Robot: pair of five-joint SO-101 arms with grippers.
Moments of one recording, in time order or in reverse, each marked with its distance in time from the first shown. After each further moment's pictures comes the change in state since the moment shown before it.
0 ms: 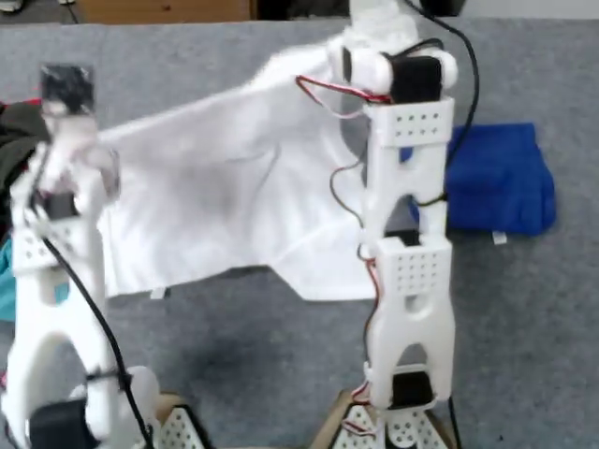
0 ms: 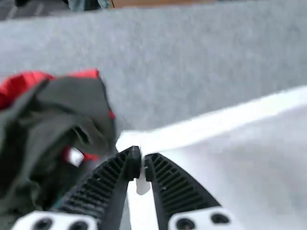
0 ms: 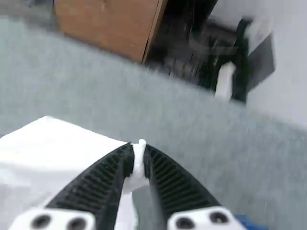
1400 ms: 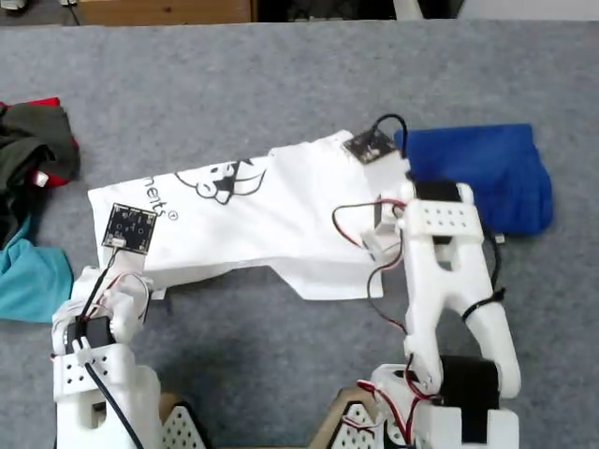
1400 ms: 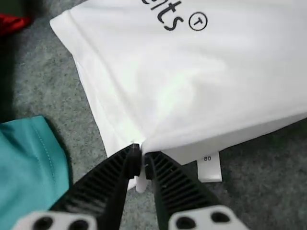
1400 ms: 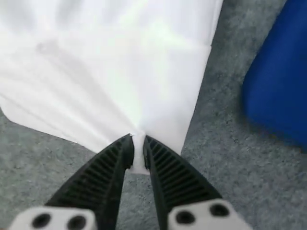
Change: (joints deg) left arm -1.4 -41.6 46.5 9.2 -14.2; right arm 9.7 -61.1 127.2 -26.4 14.2
